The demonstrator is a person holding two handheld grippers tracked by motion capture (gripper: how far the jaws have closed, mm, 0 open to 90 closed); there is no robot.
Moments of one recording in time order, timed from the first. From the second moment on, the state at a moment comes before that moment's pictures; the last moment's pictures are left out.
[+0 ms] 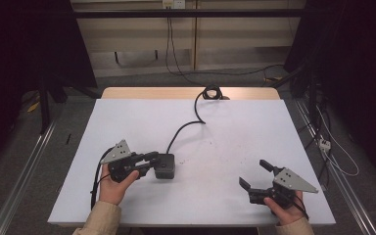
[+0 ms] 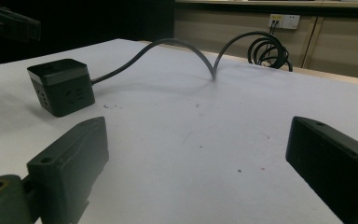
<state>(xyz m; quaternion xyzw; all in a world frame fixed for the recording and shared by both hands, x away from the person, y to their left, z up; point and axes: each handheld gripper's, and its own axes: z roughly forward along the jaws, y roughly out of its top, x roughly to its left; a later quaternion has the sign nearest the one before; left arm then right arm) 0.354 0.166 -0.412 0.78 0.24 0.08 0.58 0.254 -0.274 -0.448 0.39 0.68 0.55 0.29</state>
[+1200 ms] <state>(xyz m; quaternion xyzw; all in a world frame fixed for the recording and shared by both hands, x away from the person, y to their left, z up) 0.359 0.157 -0.414 0.81 0.24 0.06 0.54 0.254 -0.275 -0.448 0.39 0.68 0.54 0.30</state>
